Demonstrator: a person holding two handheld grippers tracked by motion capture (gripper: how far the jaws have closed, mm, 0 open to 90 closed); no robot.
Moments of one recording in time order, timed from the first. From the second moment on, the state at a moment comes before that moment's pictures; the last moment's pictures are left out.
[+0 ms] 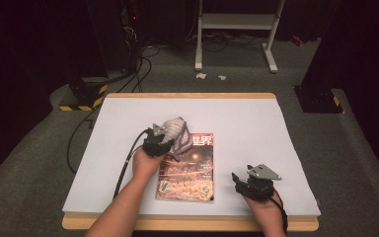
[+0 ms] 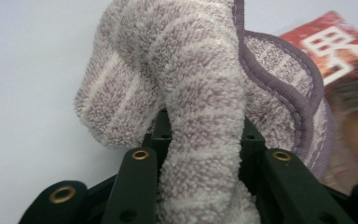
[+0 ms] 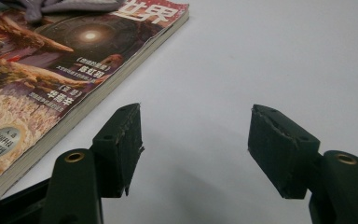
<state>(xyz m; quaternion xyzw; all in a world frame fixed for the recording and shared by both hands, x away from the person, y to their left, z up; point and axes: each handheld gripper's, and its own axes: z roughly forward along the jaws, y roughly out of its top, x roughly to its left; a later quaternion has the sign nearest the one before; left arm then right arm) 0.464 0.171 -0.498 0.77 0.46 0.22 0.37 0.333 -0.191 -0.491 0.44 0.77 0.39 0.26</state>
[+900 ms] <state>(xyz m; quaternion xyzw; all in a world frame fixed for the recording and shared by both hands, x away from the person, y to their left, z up) 0.472 0.067 -0.497 0.81 0.40 0.19 0.38 0.334 -0.193 -0.489 0.44 0.76 0.40 0.25</state>
